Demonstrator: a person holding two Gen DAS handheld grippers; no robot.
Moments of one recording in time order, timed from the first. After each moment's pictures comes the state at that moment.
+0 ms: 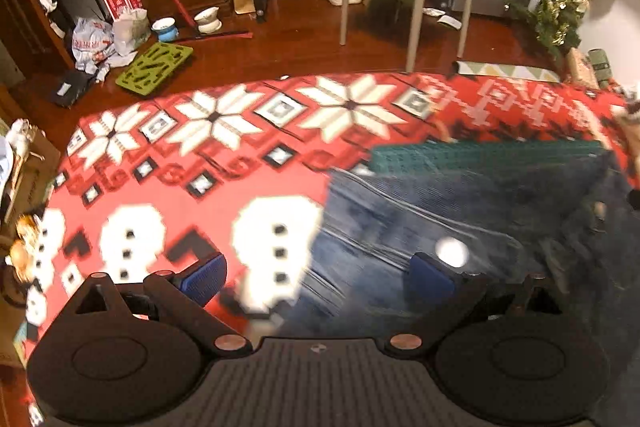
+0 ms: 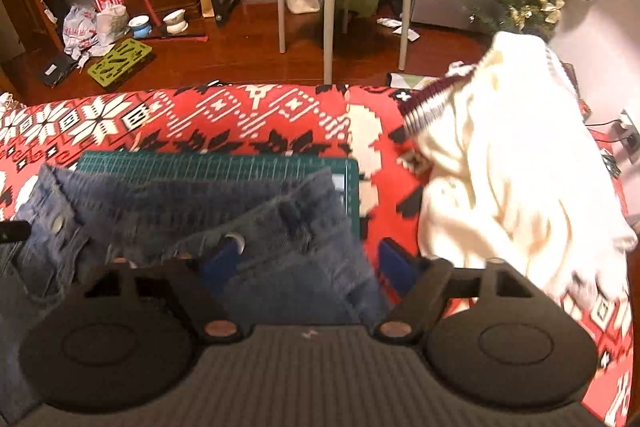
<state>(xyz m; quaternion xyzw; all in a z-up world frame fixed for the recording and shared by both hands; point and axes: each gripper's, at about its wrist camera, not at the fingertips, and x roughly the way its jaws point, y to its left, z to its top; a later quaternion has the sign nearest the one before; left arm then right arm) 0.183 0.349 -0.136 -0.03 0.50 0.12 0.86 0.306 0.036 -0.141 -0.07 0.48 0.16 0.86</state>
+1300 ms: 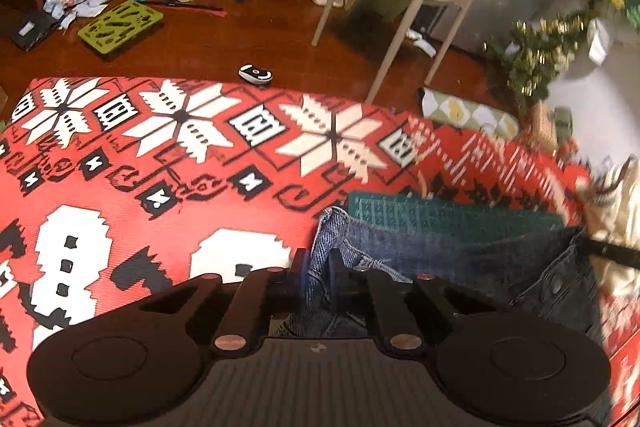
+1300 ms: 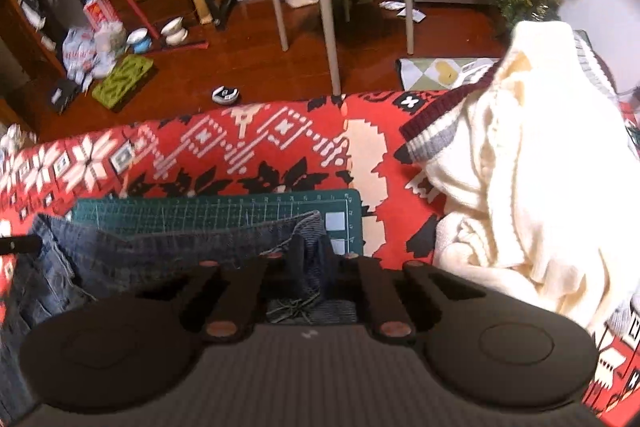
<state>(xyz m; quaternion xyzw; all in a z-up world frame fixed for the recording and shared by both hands) 0.205 0.385 -0.132 -0.18 0.49 0.07 0.85 0.350 0.026 -0.152 0.01 0.50 0.15 0.85</state>
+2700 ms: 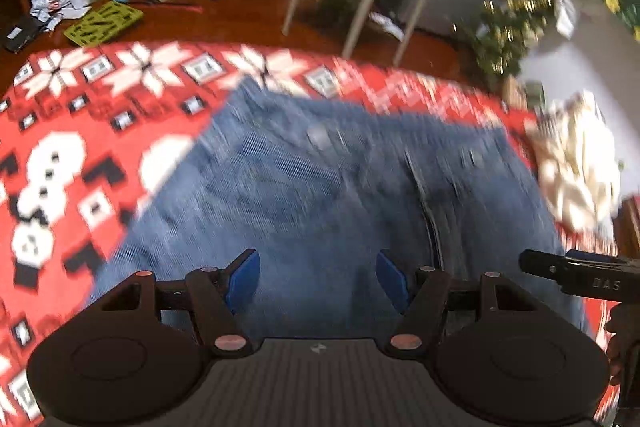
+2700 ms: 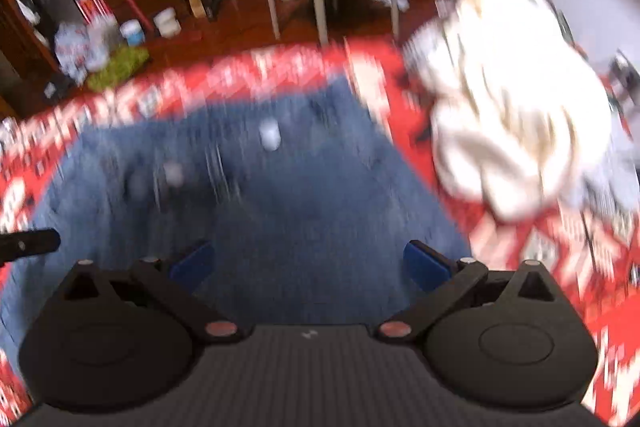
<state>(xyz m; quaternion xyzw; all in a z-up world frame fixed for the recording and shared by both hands) 0.127 0.300 -0.122 -0.15 0.50 0.03 0.85 0.239 0.029 -0.151 -0.01 0.52 0.13 0.85</state>
